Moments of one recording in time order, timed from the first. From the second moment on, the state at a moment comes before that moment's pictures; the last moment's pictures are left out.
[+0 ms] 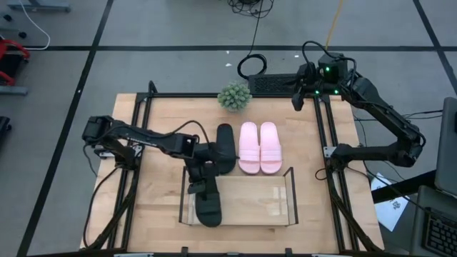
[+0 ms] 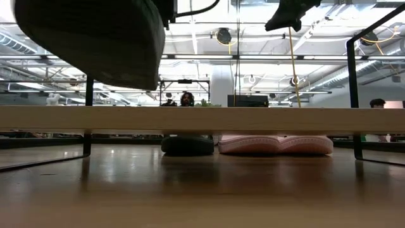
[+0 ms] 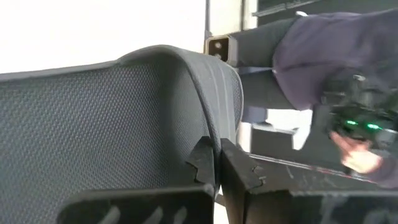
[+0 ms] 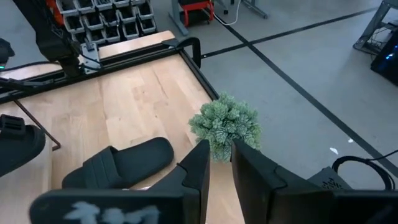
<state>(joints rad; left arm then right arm) -0.09 1.61 1.15 -0.56 0.86 -0.48 -0.74 1.10 1.30 -0.71 -0.29 -0.12</state>
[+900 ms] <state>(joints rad) -0.11 1.62 1.15 -0.76 0.84 -0.18 -0.70 1.10 1.30 -0.61 -0.29 -0.01</state>
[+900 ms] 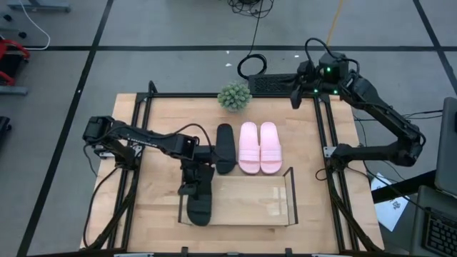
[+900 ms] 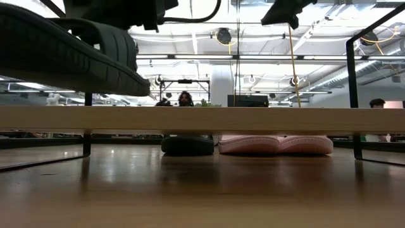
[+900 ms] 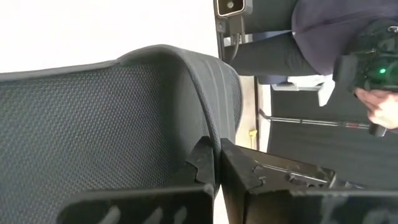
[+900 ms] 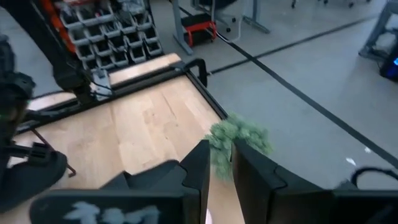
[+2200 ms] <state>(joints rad) -0.11 1.72 1.15 -0.68 0.86 -0.23 -0.65 1.10 1.30 -0.57 -0.29 -0.01</state>
